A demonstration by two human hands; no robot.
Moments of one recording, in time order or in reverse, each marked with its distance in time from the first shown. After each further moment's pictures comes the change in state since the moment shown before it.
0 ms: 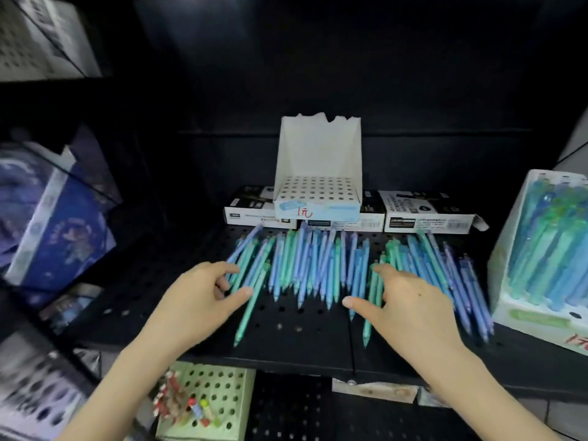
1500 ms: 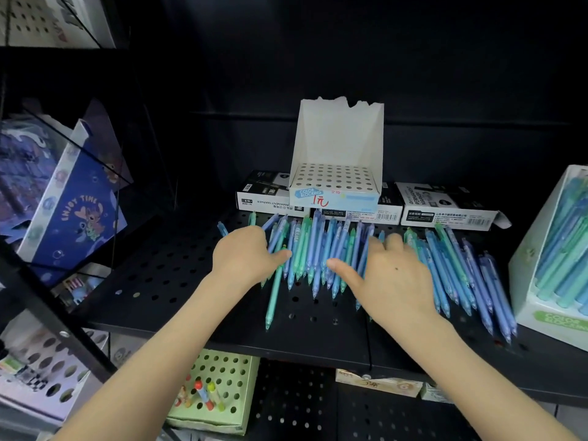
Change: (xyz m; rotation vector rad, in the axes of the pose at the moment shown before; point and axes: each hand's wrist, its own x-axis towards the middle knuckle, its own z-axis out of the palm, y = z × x) left_hand 0.058 0.024 0.023 0.252 -0.055 -0.121; right_hand 0.028 -0.036 0.009 -0.094 0.041 0.000
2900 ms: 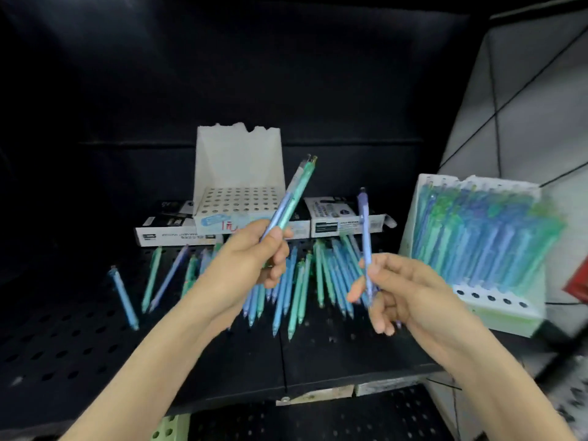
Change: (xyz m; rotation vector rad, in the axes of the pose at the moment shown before) left_hand -0.034 0.098 -0.019 -1.345 -0.339 0.384; right_hand -0.050 0.096 -0.058 1.525 -0.215 0.317
